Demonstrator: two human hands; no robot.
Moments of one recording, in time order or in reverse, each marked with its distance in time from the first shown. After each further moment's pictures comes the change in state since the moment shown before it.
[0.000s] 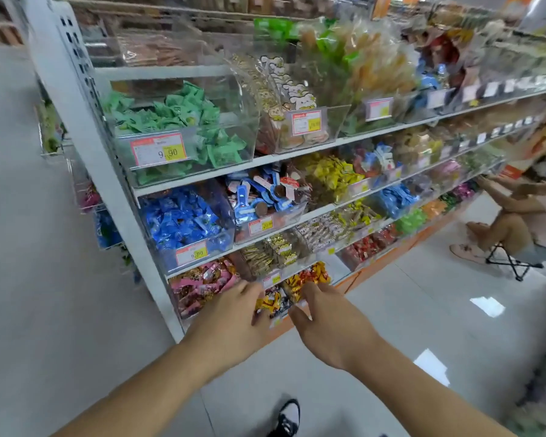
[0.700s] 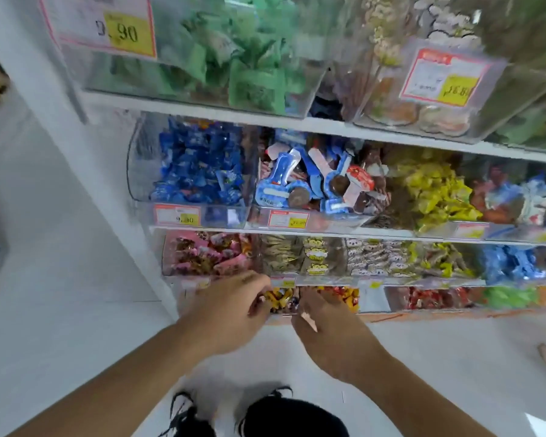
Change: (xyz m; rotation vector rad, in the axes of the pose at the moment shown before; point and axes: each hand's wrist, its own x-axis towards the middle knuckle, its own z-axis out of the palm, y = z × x) left_hand 0.129 -0.035 0.107 -0.165 0.105 -0.327; right_hand 0.217 0.113 0.038 -0.124 -0.312 -0.413
